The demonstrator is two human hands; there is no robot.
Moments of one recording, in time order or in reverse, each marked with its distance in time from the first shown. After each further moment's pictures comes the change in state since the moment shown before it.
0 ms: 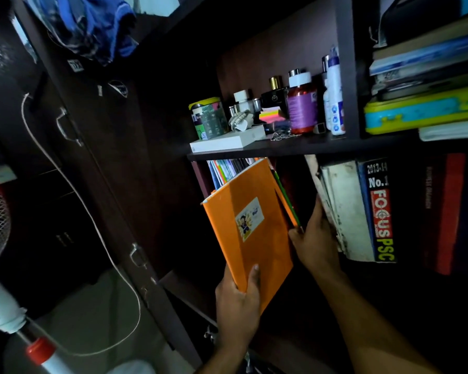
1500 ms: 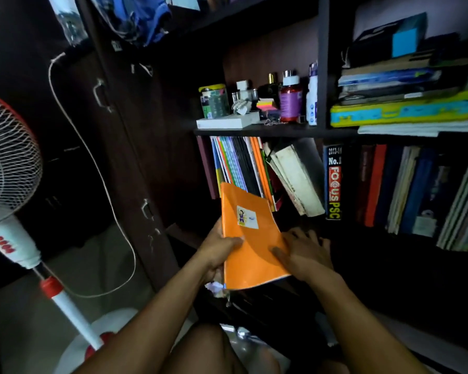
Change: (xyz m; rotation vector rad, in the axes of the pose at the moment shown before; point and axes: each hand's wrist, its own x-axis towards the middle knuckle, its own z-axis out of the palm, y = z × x) left_hand -0.029 0.033 -0.065 -0.286 -0.448 -0.310; right_hand -0.133 0.002 -0.076 -0.681 -0.439 -0.126
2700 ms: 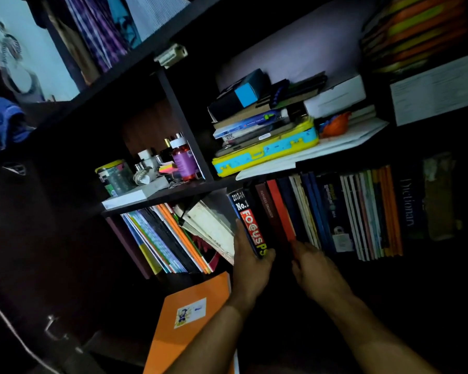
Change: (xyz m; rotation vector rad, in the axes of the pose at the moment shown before) left_hand 0.109 0.004 0.219 0.356 -0.060 0.560; right_hand -0.002 0.149 -0.049 0.323 0.366 0.128
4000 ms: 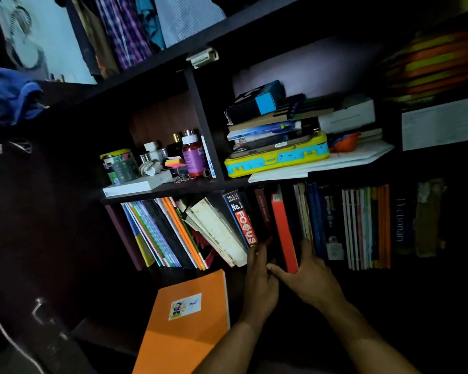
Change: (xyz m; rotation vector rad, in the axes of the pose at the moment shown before) left_hand -0.041 0.006 0.019 -0.075 -0.028 0.133; right_hand -0.016 -0.012 -0.012 0.219 0.043 0.203
